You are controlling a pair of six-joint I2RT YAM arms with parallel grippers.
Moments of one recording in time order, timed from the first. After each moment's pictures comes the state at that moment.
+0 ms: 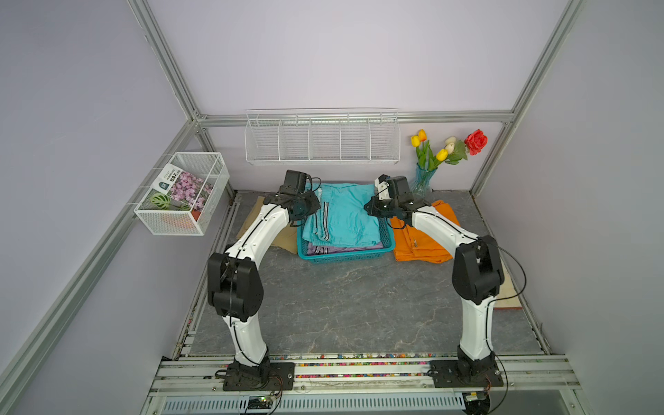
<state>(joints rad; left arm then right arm) -0.32 1.89 1.70 -0.62 0.10 -0.62 0.39 2.09 1.74 -0.34 -0.32 0.45</state>
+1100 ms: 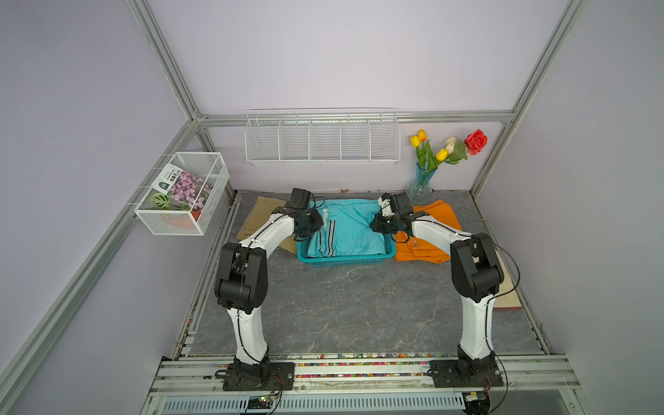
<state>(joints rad) -0.32 1.94 1.50 -0.50 0.19 -0.67 0.37 2.08 1.54 -0.30 -0.32 0.43</state>
